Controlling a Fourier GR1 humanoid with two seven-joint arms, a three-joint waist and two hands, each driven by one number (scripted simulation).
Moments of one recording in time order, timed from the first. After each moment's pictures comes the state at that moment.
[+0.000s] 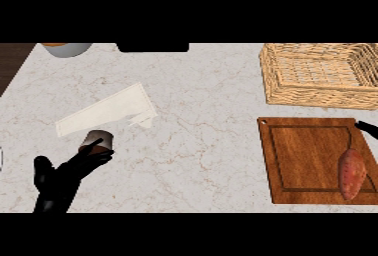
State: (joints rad) left arm 0.14 0.32 -0.14 -1.53 0.22 0.08 0.22; right arm 0.04 -0.82 -0.07 -1.57 0.43 0.49 -0.04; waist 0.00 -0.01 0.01
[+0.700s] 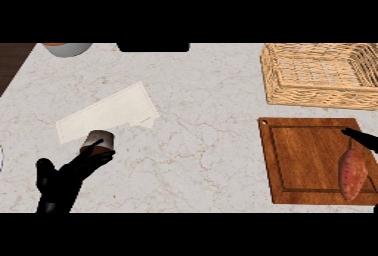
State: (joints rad) left arm 0.15 0.30 -0.14 -1.55 0.19 0.09 0.22; right arm -0.01 -0.77 0.01 -1.45 0.57 0.50 -0.03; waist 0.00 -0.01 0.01
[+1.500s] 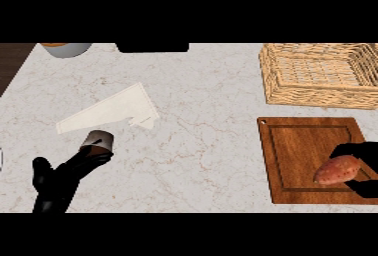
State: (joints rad) left arm 0.14 0.30 -0.10 -1.53 0.19 0.05 0.21; right arm -0.05 -0.69 0.06 -1.34 0.71 0.38 -0.14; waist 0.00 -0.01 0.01
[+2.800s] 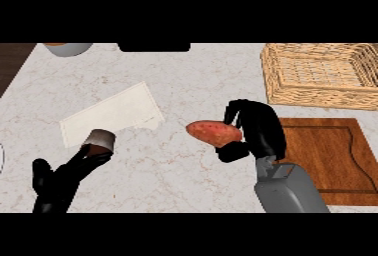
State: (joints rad) left arm 0.16 0.29 -0.10 -1.56 0.17 0.05 0.23; right arm -0.35 -0.03 0.31 -1.62 0.91 0.07 0.59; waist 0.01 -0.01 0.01
